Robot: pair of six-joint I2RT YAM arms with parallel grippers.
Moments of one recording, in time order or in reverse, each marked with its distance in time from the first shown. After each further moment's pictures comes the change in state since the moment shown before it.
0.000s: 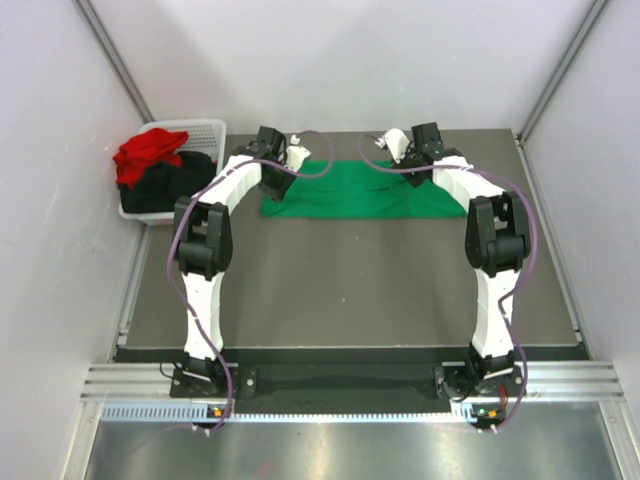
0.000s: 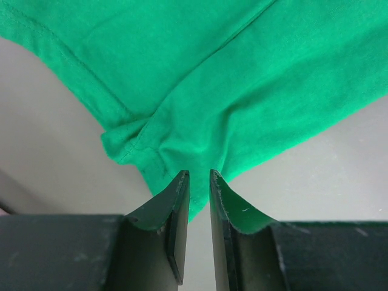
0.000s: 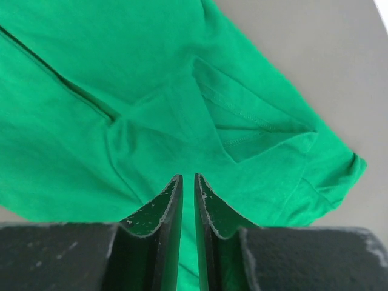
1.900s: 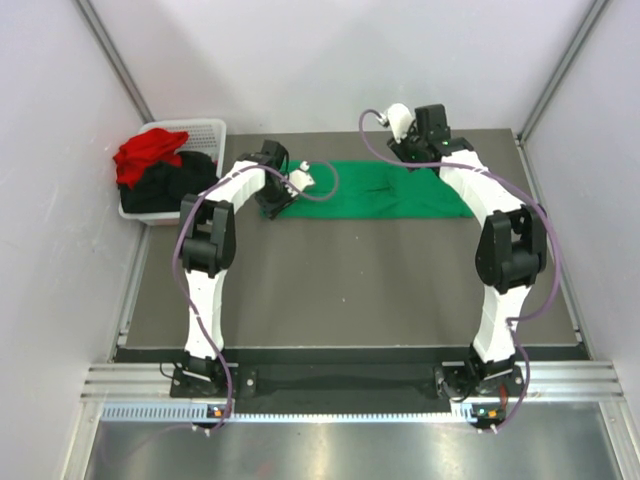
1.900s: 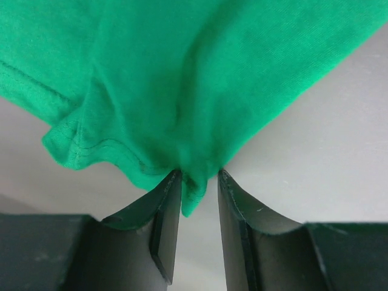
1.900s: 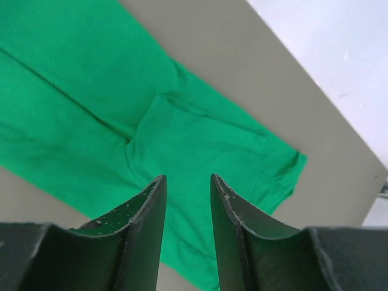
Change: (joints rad) left arm -0.002 0.047 -0.045 -0.096 -0.054 0.314; right arm 0.043 -0.172 0.019 -0.016 0.023 0.106
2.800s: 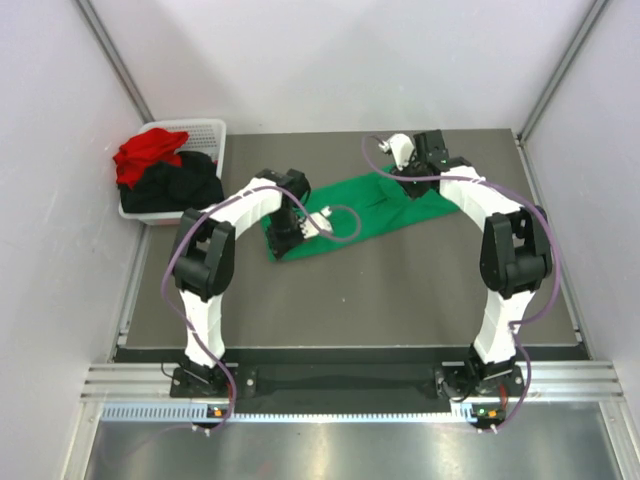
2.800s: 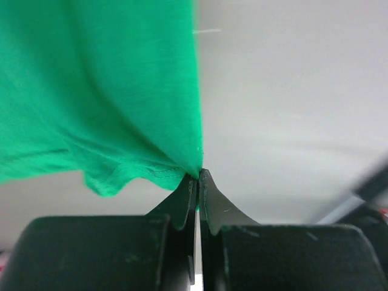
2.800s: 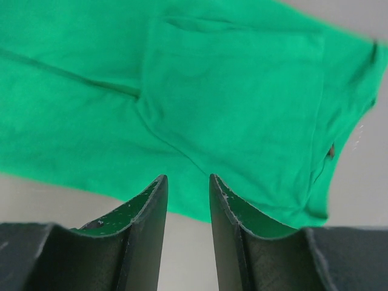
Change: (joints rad) left arm -0.169 -0.218 -0.253 -0.288 0.060 0.050; right arm -0.009 -0.052 -0.228 -0.018 -0.015 0.056
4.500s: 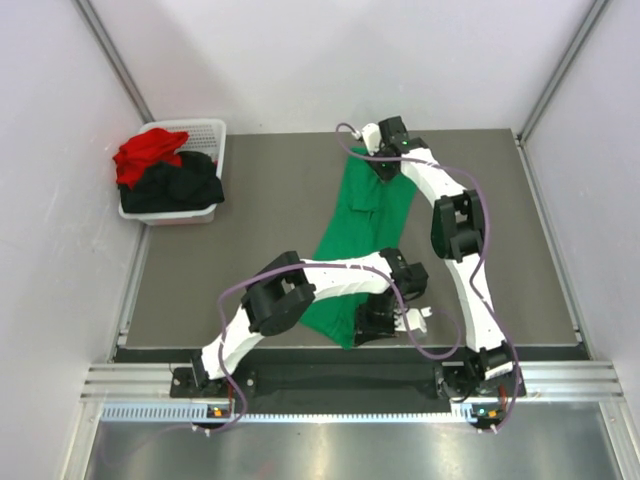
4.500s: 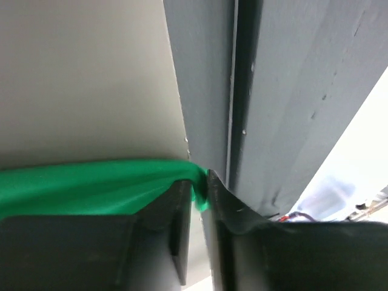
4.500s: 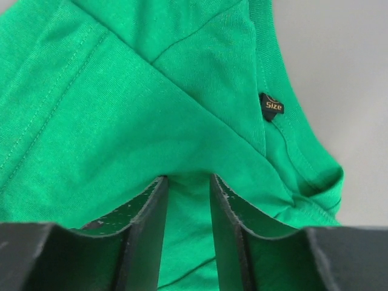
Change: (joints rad) left arm -0.757 0.207 0.182 -0.157 0.251 -0.312; right arm 0.049 0.639 0.806 -0.228 0.062 0.027
